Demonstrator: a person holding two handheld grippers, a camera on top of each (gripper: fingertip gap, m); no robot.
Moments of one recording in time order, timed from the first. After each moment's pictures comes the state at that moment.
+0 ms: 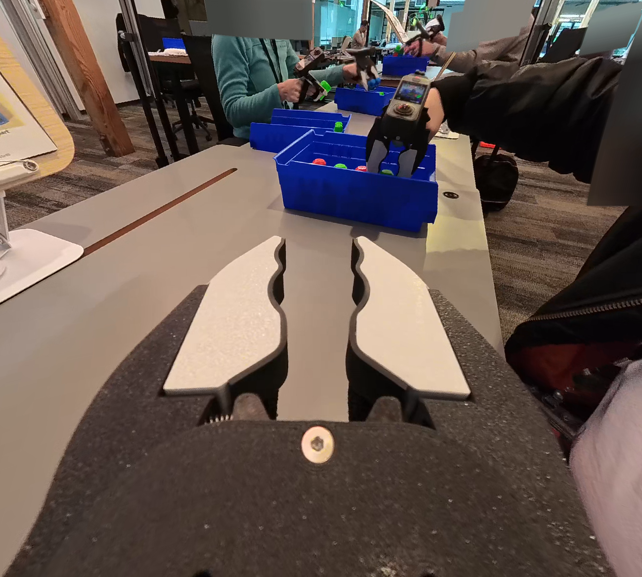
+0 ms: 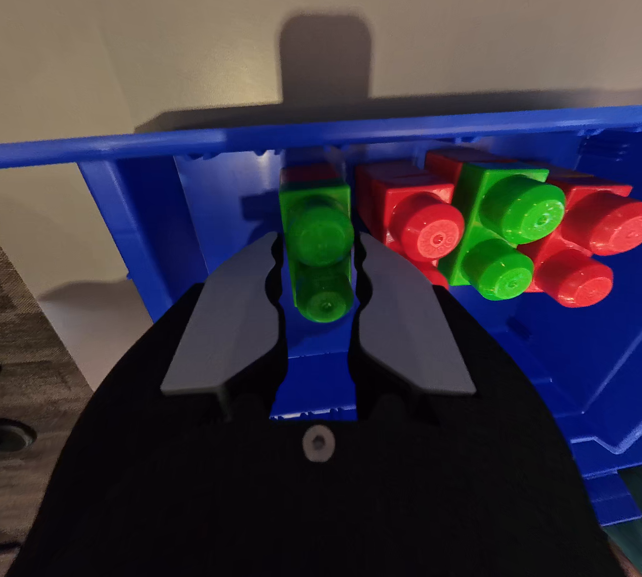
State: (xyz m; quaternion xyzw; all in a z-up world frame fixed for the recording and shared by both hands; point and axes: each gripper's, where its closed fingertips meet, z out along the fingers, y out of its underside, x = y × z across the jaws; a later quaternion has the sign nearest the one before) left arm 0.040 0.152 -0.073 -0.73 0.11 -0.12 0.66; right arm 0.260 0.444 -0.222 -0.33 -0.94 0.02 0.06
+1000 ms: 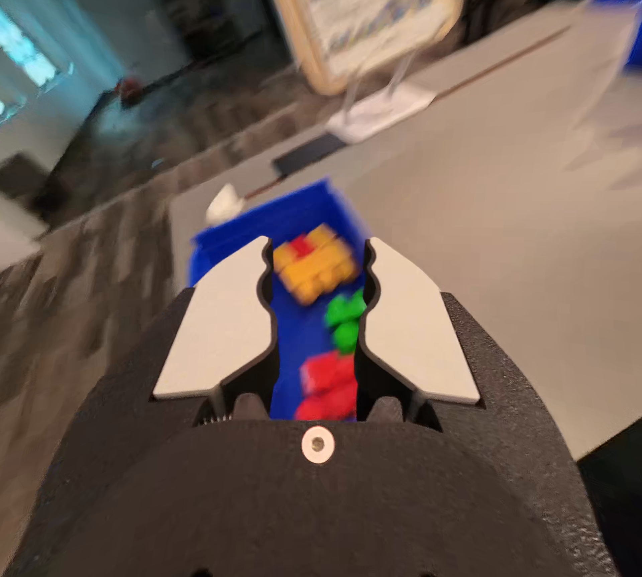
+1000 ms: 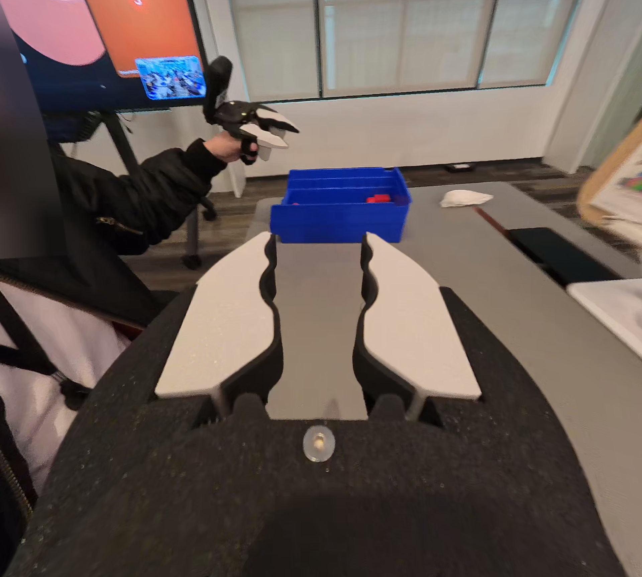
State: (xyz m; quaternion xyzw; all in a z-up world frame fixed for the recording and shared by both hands) left arm -0.179 -0.167 -0.037 -0.80 -0.09 0.25 0.54; right arm 0.068 0.179 0.001 -0.28 -0.66 0.66 0.23
